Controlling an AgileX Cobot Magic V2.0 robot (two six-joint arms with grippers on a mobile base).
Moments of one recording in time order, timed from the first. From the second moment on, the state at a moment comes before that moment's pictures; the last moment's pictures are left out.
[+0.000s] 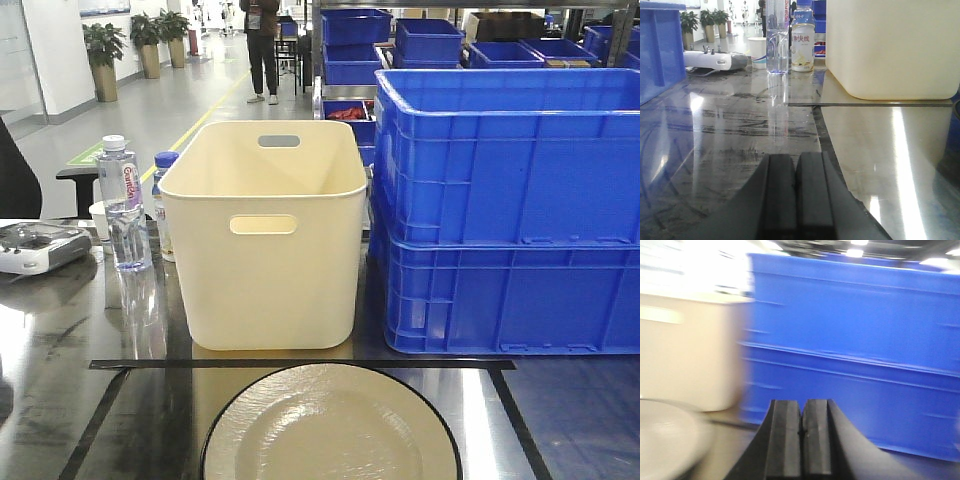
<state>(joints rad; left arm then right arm) 0.24 1.28 -1.02 -1.43 1.21 0.72 0.21 0.31 -0.32 1.16 0.06 -1.26</state>
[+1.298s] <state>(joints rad) 0.24 1.28 -1.02 -1.43 1.21 0.72 0.01 -0.01 0.03 -0.15 0.09 0.17</state>
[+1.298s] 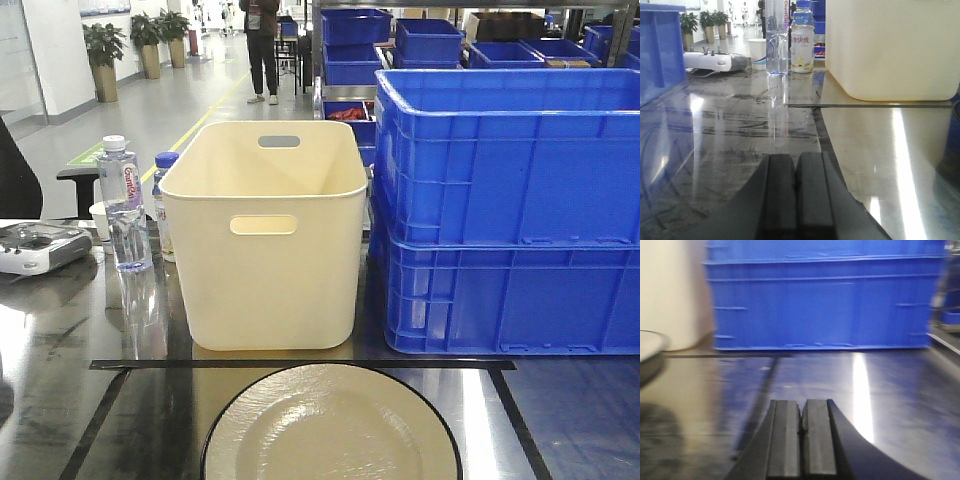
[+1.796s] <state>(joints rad) 0.24 1.28 -1.02 -1.43 1.21 0.72 -0.04 -0.01 0.03 -0.14 0.10 0.17</state>
